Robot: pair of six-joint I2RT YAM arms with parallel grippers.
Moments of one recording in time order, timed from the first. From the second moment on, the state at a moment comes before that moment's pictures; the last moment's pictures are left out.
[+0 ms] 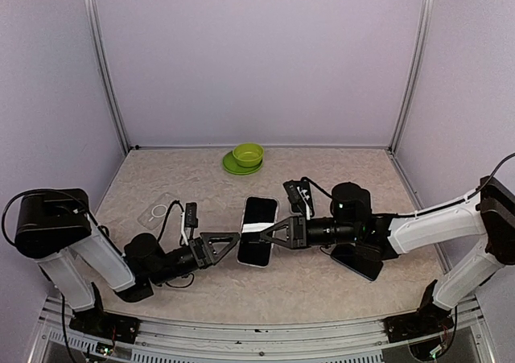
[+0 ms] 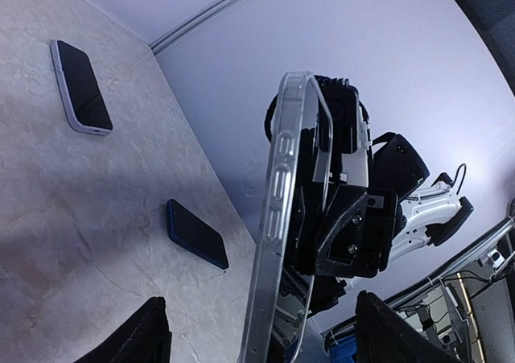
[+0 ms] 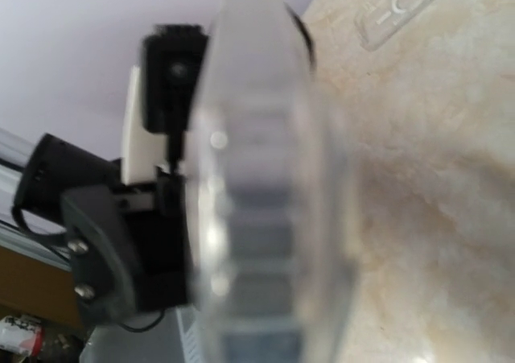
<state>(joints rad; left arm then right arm) -1.06 1.71 0.25 1.57 0.05 -1.02 0.95 1.49 0.65 0.64 -0.47 0.83</state>
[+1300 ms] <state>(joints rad) -1.06 0.89 0.15 0.76 -0.25 -0.76 0.70 1.92 1.30 -0.08 -0.57 0.60</state>
